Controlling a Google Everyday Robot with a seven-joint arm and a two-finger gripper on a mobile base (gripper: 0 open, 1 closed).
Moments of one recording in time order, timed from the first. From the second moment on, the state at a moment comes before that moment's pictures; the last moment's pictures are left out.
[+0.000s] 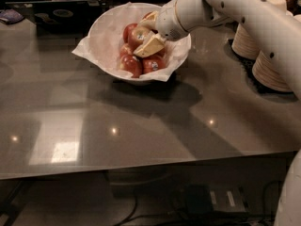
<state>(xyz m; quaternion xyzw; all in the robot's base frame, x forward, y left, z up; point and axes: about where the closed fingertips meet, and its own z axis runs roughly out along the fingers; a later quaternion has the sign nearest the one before) 0.696 0.007 0.926 -0.65 0.60 0.13 0.45</state>
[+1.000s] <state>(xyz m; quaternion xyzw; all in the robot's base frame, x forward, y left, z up) 0.696 0.007 0.926 -0.65 0.60 0.13 0.45</state>
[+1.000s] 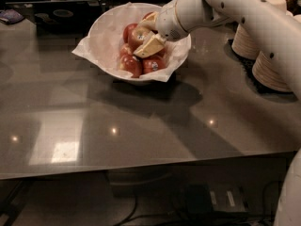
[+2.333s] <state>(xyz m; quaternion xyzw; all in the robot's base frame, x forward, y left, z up) 0.687 0.008 1.027 -0.60 0.48 0.24 0.59</state>
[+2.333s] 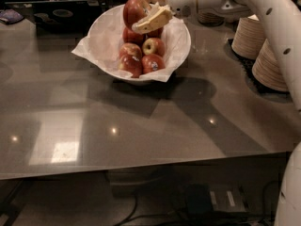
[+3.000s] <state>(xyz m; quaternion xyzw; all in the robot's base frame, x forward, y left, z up) 0.642 -0.014 1.045 -0.62 0.53 0.20 0.55</state>
